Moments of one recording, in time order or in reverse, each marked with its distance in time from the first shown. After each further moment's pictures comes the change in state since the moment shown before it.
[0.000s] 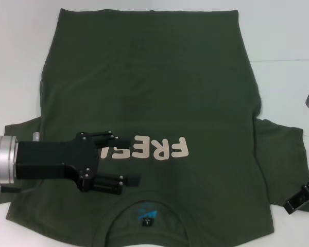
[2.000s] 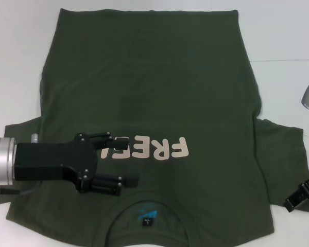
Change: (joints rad) left arm 0.008 0.000 -0.002 0.001 0.000 0.000 0.000; right arm 0.012 -0.002 -0.023 0.011 0.000 0.008 0.020
